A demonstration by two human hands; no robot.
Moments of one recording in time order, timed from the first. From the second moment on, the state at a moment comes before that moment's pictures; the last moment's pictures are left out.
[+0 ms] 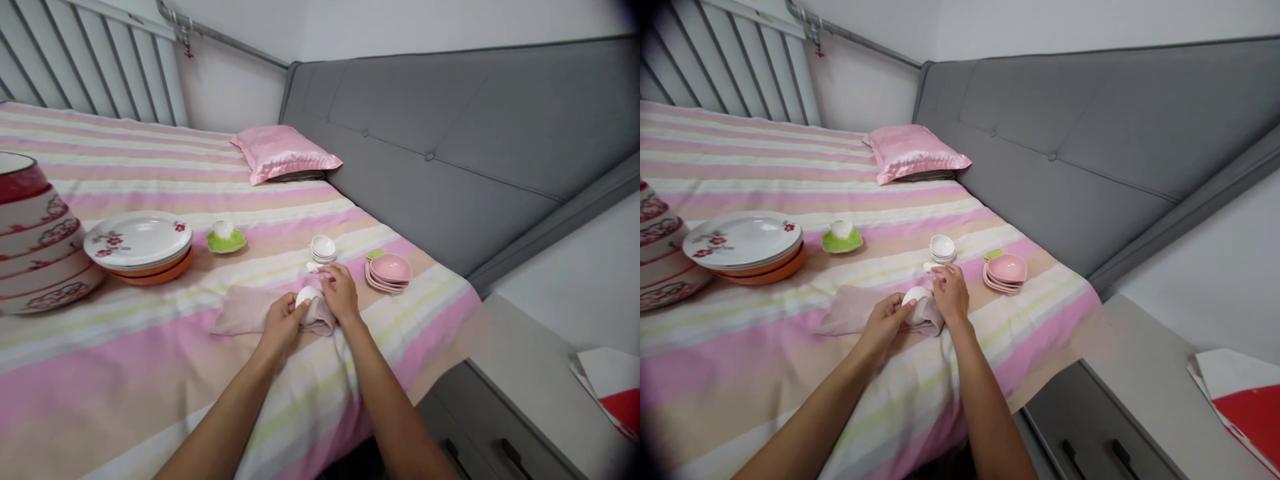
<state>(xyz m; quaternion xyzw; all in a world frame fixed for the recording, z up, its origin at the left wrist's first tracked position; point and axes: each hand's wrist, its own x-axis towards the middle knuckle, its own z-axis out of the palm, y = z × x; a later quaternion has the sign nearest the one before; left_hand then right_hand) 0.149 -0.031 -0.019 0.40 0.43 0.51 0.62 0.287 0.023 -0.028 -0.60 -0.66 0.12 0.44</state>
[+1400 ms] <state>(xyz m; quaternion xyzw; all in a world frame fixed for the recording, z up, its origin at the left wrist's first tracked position) 0.149 -0.031 -0.018 0.39 0.43 0.51 0.64 0.283 -0.044 -0.003 -0.64 -0.63 0.15 0.41</state>
